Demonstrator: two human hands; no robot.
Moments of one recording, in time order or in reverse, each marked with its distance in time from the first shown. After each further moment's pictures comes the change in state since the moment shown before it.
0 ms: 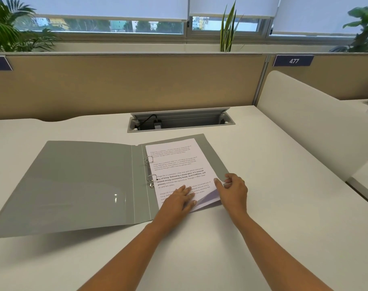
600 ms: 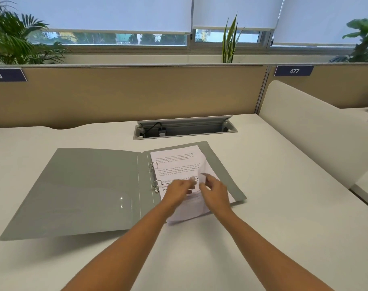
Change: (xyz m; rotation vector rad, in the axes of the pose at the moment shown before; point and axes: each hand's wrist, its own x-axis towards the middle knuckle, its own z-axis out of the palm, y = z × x) left_hand 0.021 0.019 -0.042 -0.751 0.150 -0.354; right_hand -0.017 -0.042 0.022 0.059 -0.212 -0.187
